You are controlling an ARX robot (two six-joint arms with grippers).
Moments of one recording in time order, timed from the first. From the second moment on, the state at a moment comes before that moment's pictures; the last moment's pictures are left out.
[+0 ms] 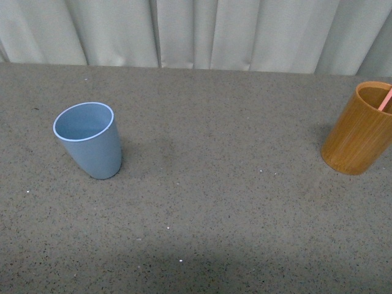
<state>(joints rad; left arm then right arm) 0.00 0.00 0.02 0.00 0.00 0.00 0.00 0.00 0.00 0.00 0.00 0.00</state>
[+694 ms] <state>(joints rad) 0.00 0.00 0.02 0.00 0.00 0.00 0.00 0.00 0.00 0.00 0.00 0.00</state>
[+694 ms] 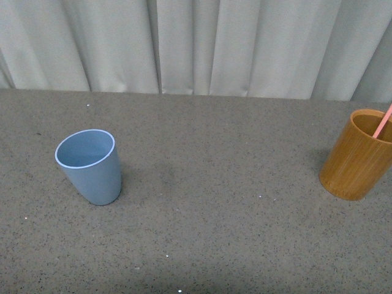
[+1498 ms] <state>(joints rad) 0.00 0.00 0.02 0.00 0.00 0.00 0.00 0.00 0.00 0.00 0.00 0.00</state>
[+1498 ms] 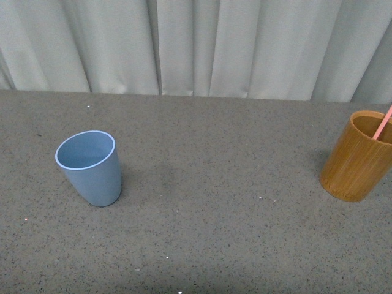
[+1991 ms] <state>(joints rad) 0.00 0.00 0.02 0.00 0.00 0.00 0.00 0.00 0.00 0.00 0.00 0.00</state>
